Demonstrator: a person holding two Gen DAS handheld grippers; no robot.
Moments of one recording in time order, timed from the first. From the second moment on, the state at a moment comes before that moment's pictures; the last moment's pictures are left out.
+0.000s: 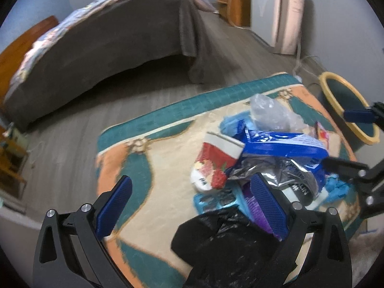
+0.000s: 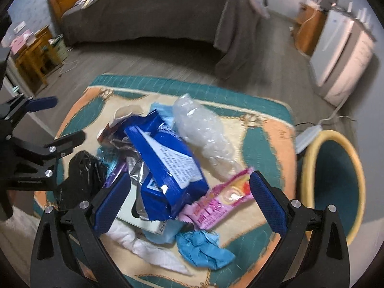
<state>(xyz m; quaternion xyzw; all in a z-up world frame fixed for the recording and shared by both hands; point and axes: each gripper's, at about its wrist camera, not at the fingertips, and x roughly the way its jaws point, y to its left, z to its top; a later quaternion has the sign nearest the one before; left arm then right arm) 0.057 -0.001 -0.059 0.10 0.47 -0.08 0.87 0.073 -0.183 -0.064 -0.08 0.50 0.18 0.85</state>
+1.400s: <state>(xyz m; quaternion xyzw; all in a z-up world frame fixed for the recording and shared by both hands) 0.062 -0.068 0.020 0.09 0.40 -0.24 0.88 0.038 -0.243 0.020 -0.08 0.46 0.22 0.86</state>
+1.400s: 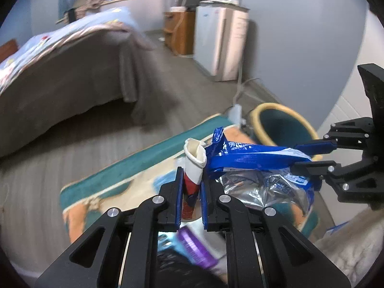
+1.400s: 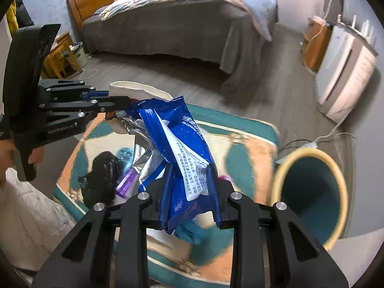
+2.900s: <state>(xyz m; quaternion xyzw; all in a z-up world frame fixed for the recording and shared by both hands) 0.093 -0.333 -0.021 0.22 0.39 -0.38 0.81 0.036 -0.498 -0.041 0.09 0.49 -0.14 0.86</state>
